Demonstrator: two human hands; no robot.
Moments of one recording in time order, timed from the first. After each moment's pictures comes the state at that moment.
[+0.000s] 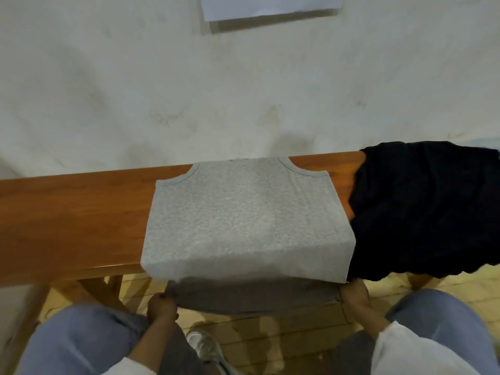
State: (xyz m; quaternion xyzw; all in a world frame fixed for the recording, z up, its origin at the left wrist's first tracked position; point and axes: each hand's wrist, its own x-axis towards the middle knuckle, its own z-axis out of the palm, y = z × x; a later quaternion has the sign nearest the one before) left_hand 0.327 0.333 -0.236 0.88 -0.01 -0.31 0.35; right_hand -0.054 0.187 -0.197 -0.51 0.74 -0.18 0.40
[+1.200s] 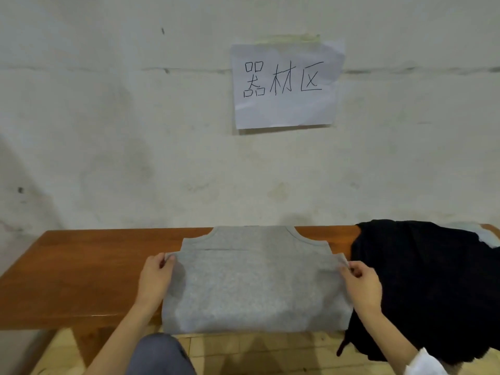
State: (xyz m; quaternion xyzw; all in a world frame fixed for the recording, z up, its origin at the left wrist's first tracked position) left_hand 0.364 0.278 -0.001 0.80 -0.31 -0.19 0.48; right_hand -0.010 0.131 -0.018 -0.57 0.65 -0.39 0.30
